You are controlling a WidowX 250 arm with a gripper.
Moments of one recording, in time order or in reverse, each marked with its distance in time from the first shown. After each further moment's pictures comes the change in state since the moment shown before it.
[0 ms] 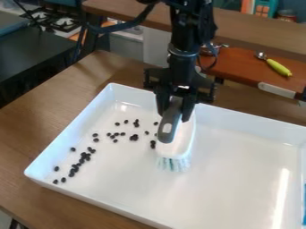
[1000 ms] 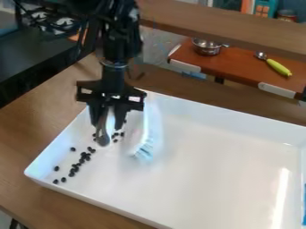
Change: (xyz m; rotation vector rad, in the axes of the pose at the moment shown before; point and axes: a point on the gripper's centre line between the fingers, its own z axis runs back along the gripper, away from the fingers) arm -0.017 0.079 -0.029 0.084 0.078 0.223
